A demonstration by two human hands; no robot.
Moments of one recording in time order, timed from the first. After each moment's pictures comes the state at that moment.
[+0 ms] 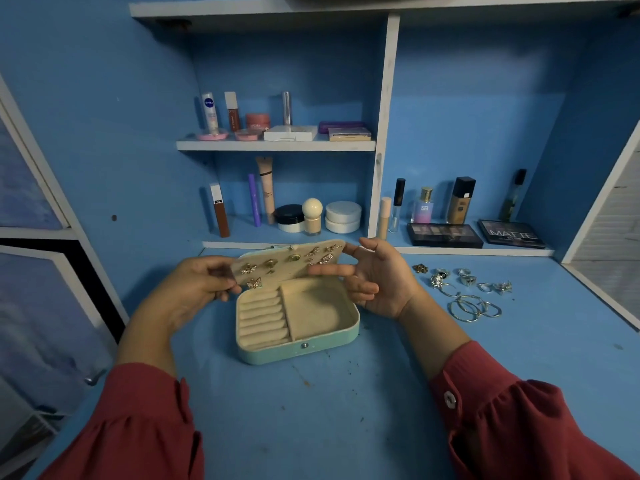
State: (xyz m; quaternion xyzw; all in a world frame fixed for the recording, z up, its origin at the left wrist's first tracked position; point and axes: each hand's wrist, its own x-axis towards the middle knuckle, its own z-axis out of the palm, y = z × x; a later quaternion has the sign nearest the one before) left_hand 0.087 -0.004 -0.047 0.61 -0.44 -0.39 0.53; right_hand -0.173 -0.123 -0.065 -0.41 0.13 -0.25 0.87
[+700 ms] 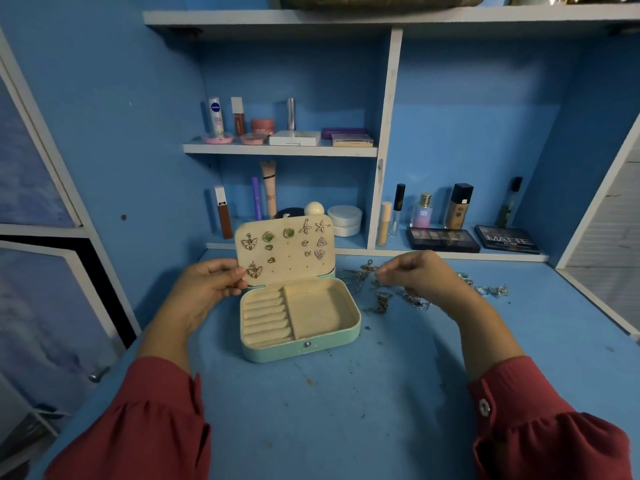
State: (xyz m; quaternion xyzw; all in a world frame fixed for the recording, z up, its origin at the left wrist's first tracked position) left_hand 0.091 -0.015 -0.068 0.58 -0.39 -0.37 0.61; right_hand -0.233 -0.116 -0.043 -0.72 0.45 -0.30 0.44
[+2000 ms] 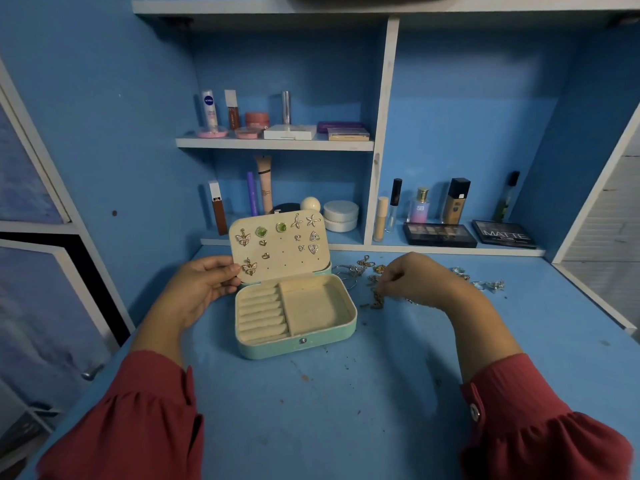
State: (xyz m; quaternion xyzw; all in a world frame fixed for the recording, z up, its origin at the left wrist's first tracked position) left_hand 0.098 -0.024 -0.075 0.57 -0.38 -0.41 0.60; right_hand -0.230 -0.117 -0.041 -0.81 0.51 -0.13 0.26
